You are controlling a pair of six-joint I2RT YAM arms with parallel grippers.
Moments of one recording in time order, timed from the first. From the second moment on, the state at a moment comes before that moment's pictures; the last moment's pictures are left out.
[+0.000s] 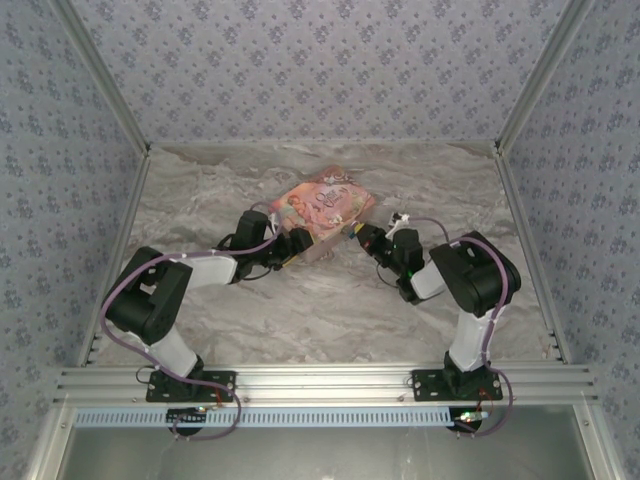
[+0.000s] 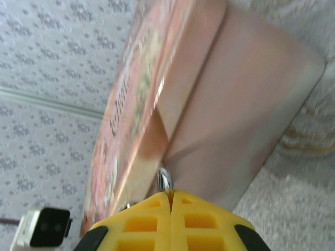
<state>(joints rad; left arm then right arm) -0.50 1.66 0.71 0.28 0.45 -0.97 0.41 1.86 0.50 1.15 -0.19 1.10</state>
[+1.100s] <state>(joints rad) -0.39 1.02 0.77 0.09 0.42 -0.54 0.49 0.87 0.63 -0.25 -0.22 0.60</state>
